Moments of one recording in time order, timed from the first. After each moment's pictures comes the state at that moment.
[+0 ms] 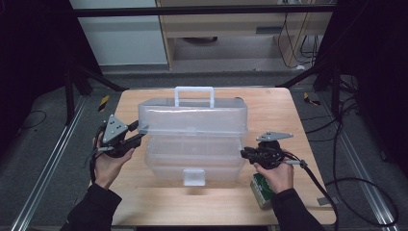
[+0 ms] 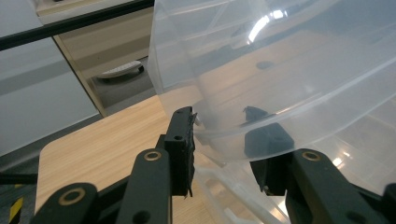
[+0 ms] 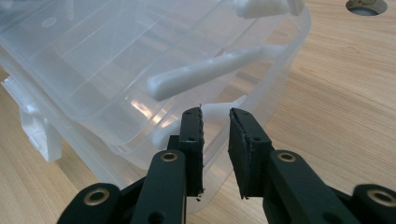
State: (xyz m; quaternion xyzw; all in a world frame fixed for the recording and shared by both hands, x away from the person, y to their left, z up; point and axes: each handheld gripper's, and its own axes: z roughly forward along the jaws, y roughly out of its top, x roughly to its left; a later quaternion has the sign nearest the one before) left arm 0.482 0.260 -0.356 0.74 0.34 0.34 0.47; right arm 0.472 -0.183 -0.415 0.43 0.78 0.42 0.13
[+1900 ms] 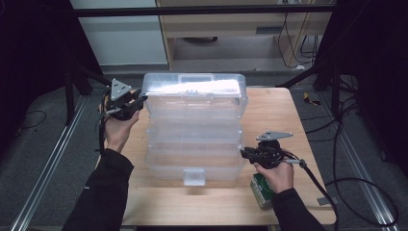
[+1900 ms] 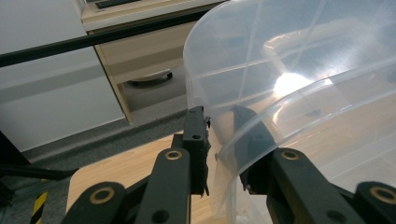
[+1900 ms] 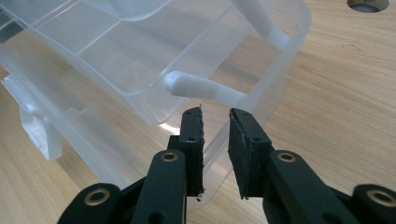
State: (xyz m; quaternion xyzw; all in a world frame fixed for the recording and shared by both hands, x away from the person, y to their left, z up) left arm 0.556 0.244 -0.309 0.70 0.41 0.36 0.46; right arm 0.473 -0.183 -0.415 0.44 0.79 0.42 0.13
